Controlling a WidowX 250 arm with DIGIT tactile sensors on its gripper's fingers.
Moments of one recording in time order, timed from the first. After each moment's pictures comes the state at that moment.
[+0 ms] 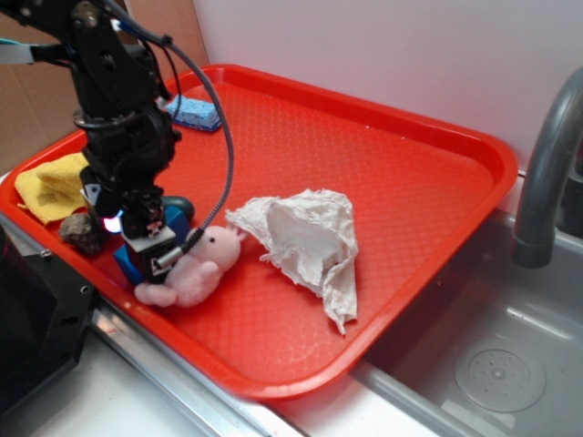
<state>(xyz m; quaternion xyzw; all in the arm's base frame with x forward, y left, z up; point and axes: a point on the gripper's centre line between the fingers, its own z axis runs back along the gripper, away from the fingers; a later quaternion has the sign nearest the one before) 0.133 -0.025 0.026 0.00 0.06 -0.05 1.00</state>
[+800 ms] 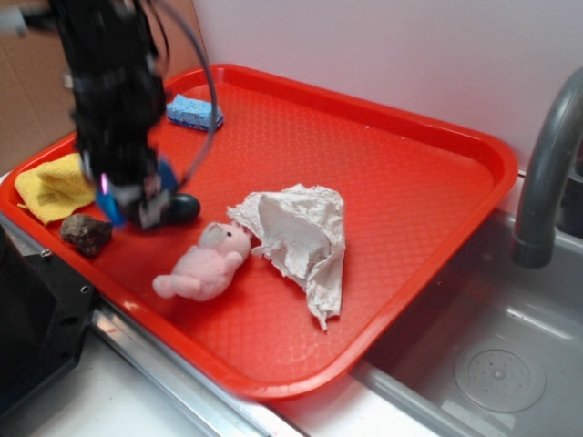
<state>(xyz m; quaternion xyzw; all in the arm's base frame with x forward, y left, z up) 0.146 -0.013 0.077 0.01 0.02 -0.01 1.00</state>
